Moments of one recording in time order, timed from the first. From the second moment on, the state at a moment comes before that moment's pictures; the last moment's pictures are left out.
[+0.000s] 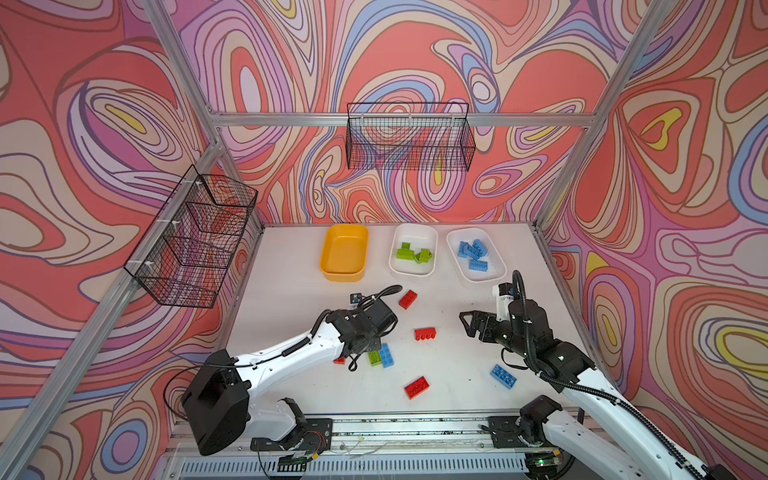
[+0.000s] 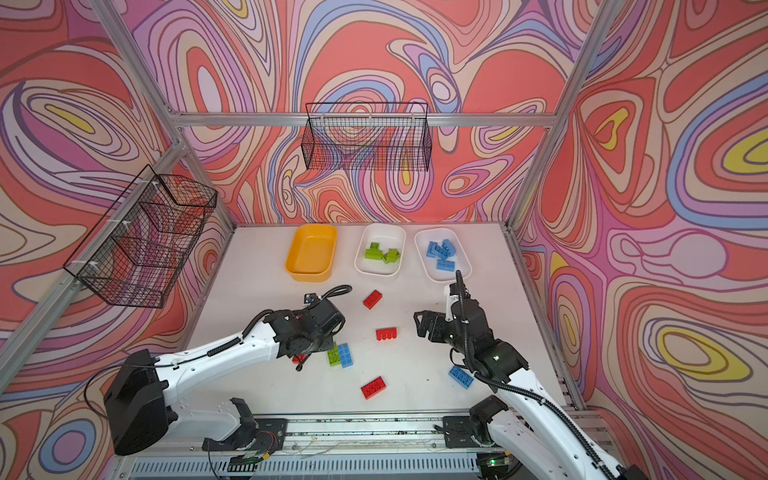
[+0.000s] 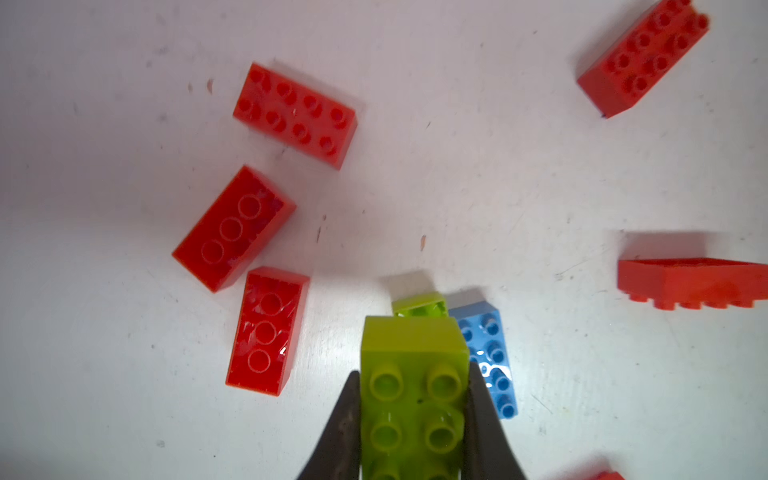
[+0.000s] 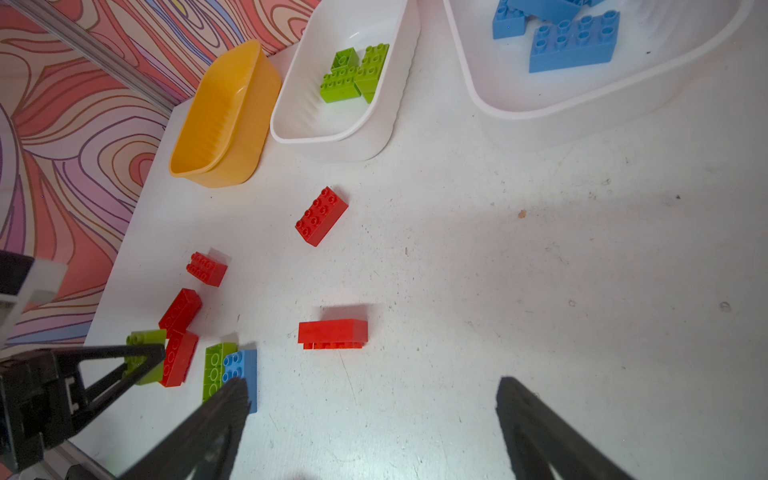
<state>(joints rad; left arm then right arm) -0.84 1.39 0.99 -0.84 -0.34 -0.94 0.45 0.74 0.59 -0.47 -0.04 0.56</state>
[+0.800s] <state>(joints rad) -0.59 2.38 2.22 -0.73 -0.13 -0.52 0.45 0.87 0.59 -0.41 0.01 0.59</state>
